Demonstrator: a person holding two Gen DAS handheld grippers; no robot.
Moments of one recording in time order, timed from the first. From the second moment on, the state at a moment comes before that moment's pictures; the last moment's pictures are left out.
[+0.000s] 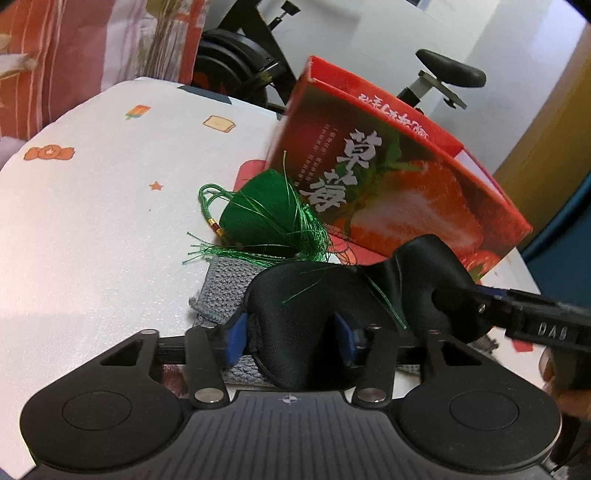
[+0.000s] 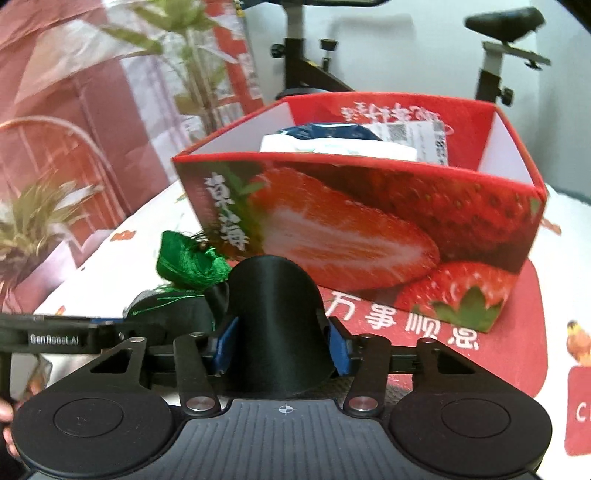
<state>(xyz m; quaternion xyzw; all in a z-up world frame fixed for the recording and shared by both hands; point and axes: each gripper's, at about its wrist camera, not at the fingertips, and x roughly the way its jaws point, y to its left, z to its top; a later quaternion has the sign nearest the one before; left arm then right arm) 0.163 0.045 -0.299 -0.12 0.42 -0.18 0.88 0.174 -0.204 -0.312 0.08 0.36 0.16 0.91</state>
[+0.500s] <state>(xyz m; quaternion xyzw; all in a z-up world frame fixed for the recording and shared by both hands) 0.153 0.043 -0.265 -0.09 0.38 -0.19 0.90 0.167 -0.210 -0.294 0.12 0.34 0.18 0.92</state>
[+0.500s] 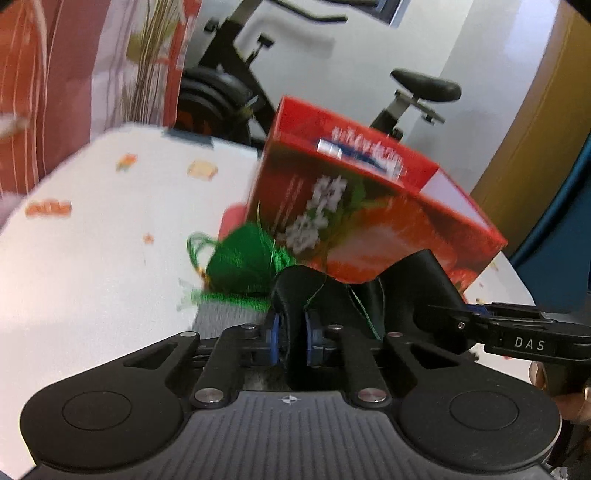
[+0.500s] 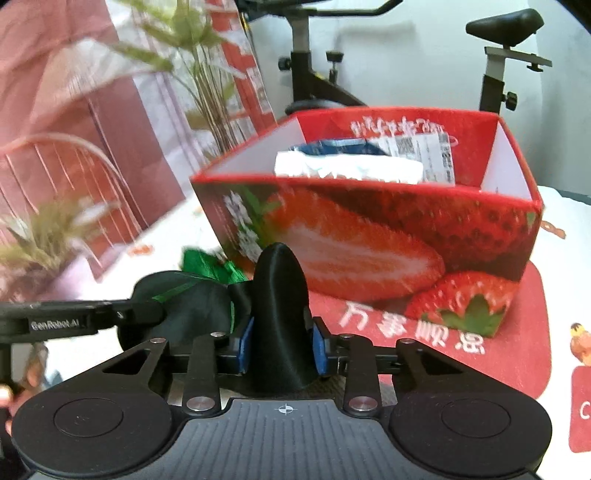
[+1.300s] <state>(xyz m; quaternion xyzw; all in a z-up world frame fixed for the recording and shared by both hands) 0.203 0.010 -0.136 -0.06 0.19 -0.20 0.96 0.212 -0.230 -0.163 0.07 0.18 0.16 0.97</state>
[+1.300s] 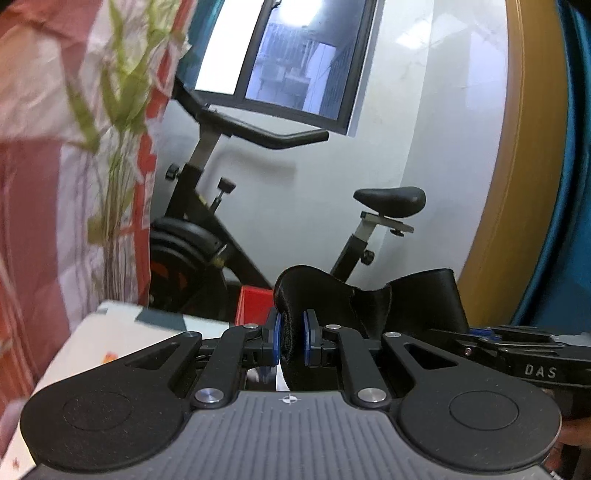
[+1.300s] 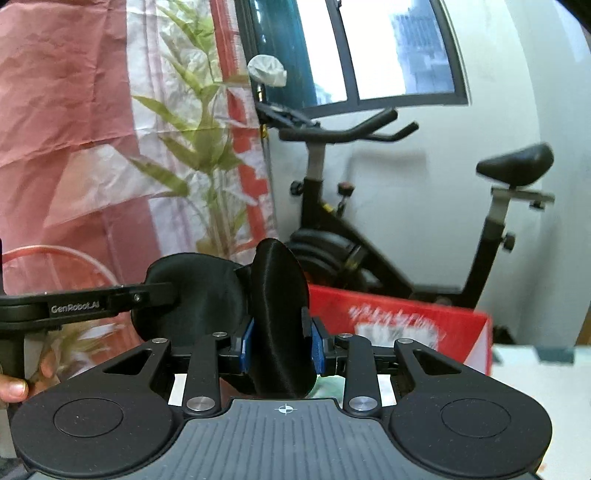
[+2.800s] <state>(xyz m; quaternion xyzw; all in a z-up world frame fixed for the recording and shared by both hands) 0.298 -0.057 -0.195 0.06 0.33 -0.19 0.92 0.283 -0.264 -0.236 0.05 0.34 -0.02 0.94</state>
